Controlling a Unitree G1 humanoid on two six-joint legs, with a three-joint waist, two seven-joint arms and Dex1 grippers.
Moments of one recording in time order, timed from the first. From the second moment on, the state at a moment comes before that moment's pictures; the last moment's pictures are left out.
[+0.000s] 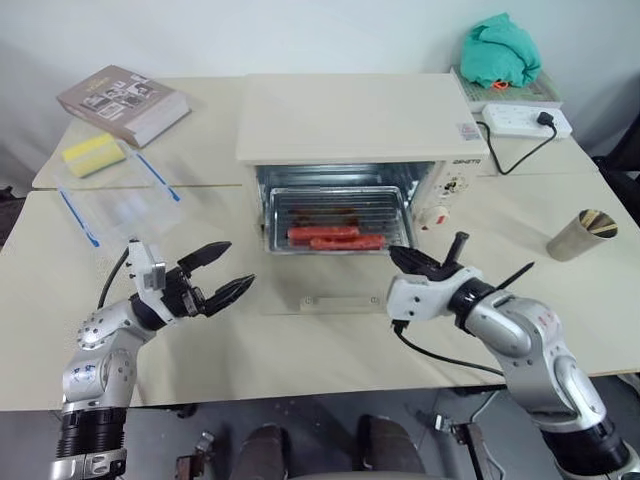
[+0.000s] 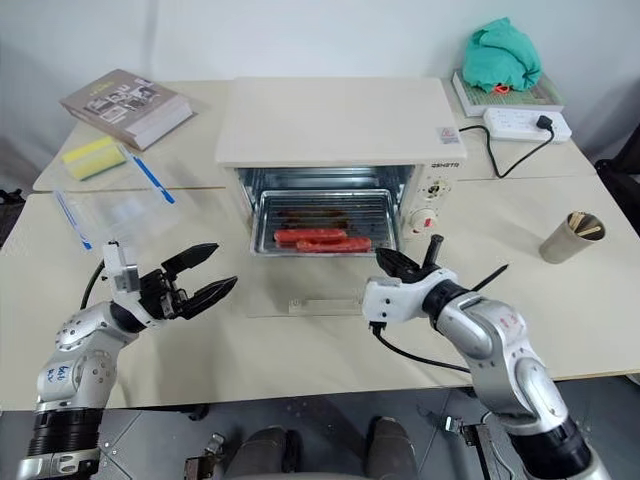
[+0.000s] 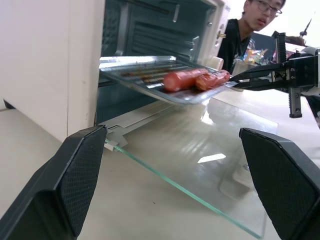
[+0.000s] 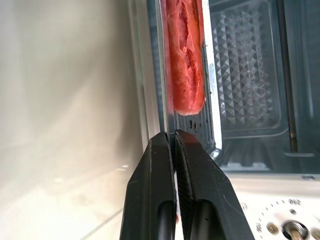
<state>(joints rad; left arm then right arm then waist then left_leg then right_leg) -0.18 0.51 0.26 0.01 -0.62 0.14 -1.02 -0.15 -0.65 0.12 -0.52 -0.62 0.03 0.58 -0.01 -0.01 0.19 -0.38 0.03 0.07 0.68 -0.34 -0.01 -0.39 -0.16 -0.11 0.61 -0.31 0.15</state>
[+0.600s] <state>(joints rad) -0.28 0.66 0.25 -0.09 -1.01 0.88 -0.88 0.05 -0.74 -0.03 -0.56 -0.58 -0.24 0.52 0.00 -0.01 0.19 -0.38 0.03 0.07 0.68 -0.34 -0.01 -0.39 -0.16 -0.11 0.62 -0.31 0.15</state>
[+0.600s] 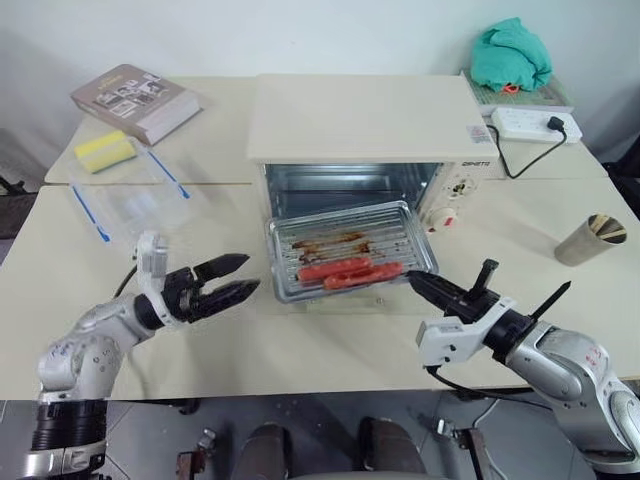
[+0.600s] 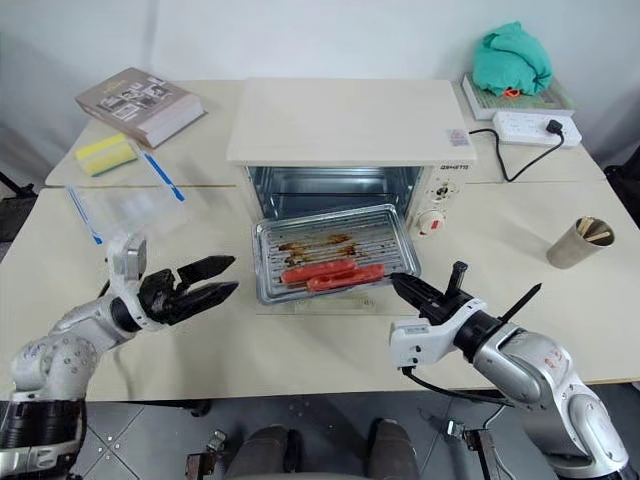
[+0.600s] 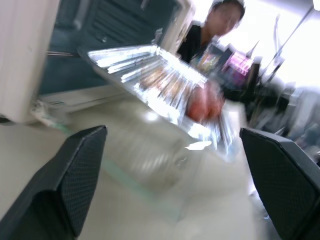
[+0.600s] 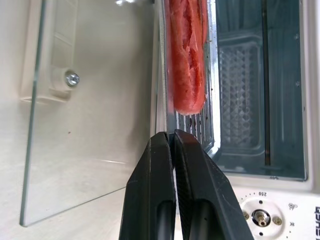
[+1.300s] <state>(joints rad) -0.42 0.56 0.28 0.05 -1.69 1.37 -0.15 0.01 -0.75 -0.01 -0.56 -0.49 -0.30 0.61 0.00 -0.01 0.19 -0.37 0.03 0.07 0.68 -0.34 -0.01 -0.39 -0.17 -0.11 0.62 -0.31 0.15</state>
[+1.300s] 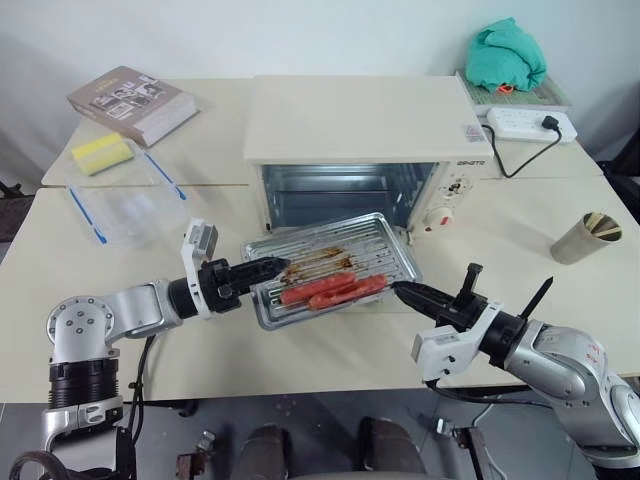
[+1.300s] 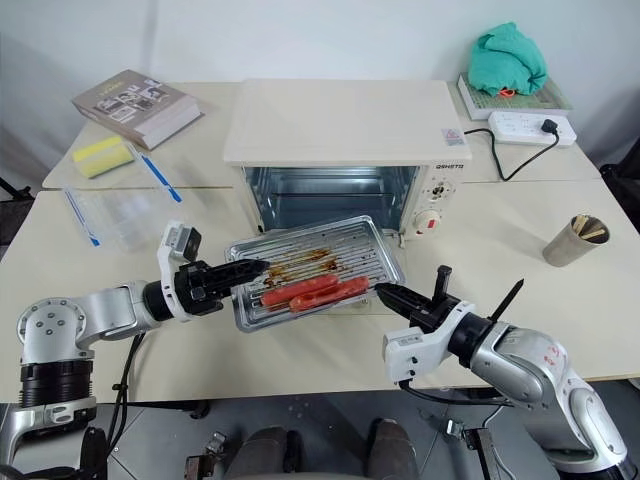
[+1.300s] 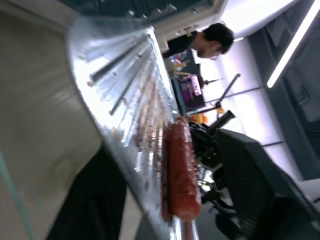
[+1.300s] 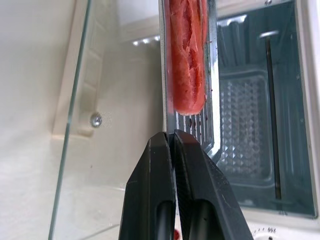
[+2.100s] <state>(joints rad) -0.25 0.61 0.24 0.05 -1.96 1.31 -0.04 -0.01 -0.76 0.00 -0.56 -0.16 -0.30 0.74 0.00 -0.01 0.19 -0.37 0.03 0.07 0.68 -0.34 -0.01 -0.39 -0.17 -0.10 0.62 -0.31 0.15</state>
